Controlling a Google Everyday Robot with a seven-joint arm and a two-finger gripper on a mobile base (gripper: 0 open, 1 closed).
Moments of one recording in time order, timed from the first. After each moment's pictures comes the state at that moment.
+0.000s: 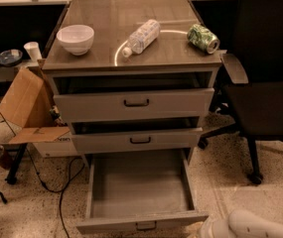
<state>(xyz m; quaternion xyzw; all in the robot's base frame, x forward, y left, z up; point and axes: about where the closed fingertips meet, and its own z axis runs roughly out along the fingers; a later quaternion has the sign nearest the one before) 0.355 -0.191 0.279 -0.36 0.87 0.28 0.18</state>
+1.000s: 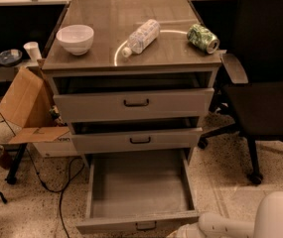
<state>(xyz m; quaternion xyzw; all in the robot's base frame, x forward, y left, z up) 0.360 -0.119 0.136 -0.37 0.86 0.33 0.14</state>
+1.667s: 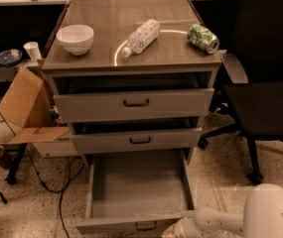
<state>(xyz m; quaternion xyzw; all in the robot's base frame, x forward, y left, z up) 0.395 -0.126 0.117 -0.38 0.87 0.28 0.15</state>
